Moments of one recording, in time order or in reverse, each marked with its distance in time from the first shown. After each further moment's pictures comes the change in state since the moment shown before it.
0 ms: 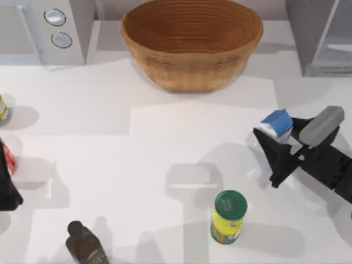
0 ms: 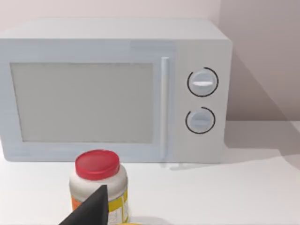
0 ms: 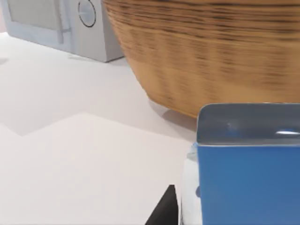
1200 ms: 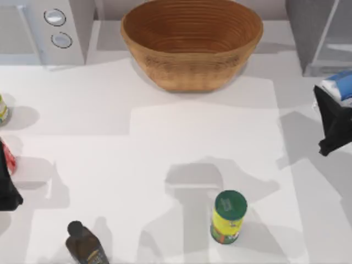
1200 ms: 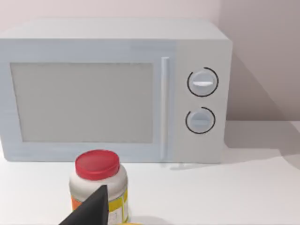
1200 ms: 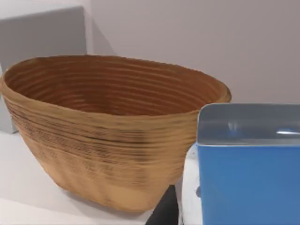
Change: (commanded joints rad) left arm 0.000 0.000 0.000 0.000 0.000 0.000; right arm -0.072 -0.858 -0.181 -0.643 0.184 -0.020
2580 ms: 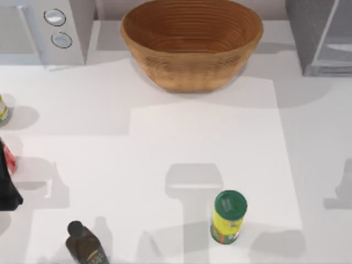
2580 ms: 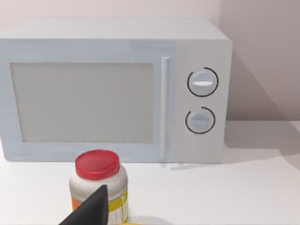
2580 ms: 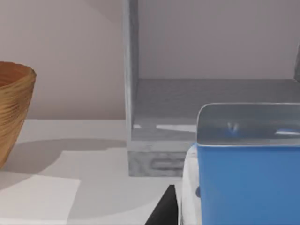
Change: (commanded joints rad) left arm 0.000 0.000 0.000 0.000 0.000 0.000; right arm -0.144 -1.402 -0.273 -1.112 0.330 -0.007
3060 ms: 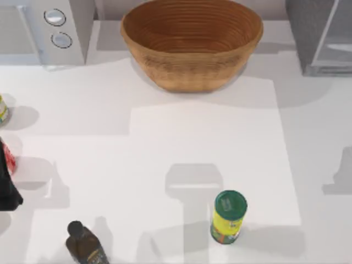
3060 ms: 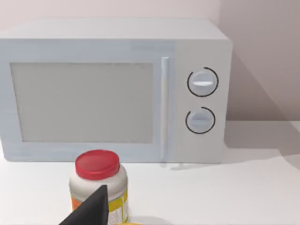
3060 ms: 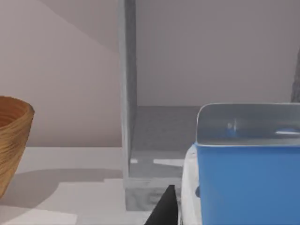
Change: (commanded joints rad) left arm 0.000 0.000 0.000 0.000 0.000 0.000; right arm -0.041 0.213 0.102 0.139 -0.039 0.003
